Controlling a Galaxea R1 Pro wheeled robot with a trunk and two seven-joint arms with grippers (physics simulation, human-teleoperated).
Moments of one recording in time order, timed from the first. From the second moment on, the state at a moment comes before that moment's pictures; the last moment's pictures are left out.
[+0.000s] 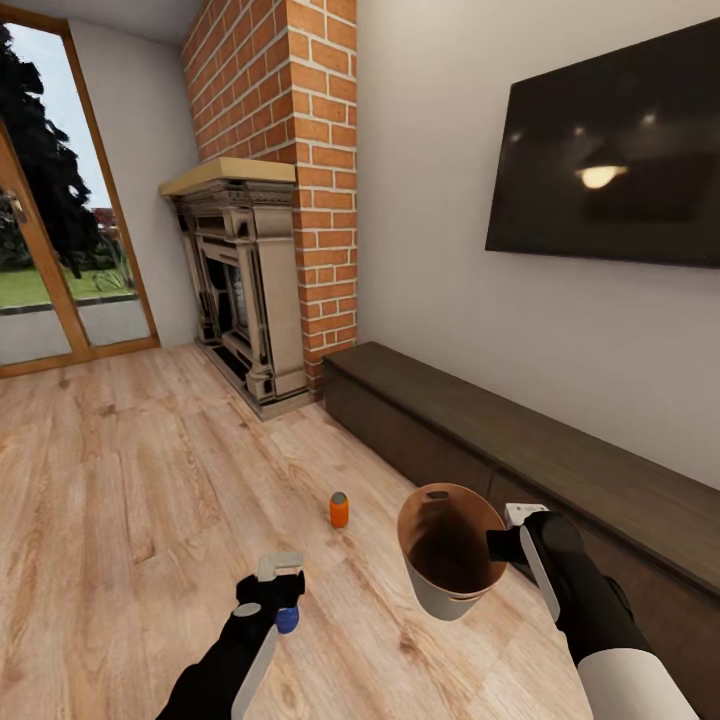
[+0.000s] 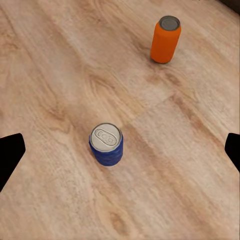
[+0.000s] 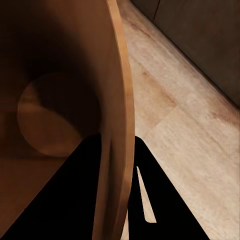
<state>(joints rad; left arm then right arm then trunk) -0.40 -0.13 -0.11 -0.80 0.06 0.24 0.25 -0.54 -0.06 -0.07 -1.11 0.03 1.01 0.01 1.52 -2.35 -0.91</state>
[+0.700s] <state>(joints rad) -0.40 -0.13 -0.11 -0.80 0.04 0.23 0.25 -0.54 -0.05 -0.07 -1.08 0.03 1.01 0.01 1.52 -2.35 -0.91</state>
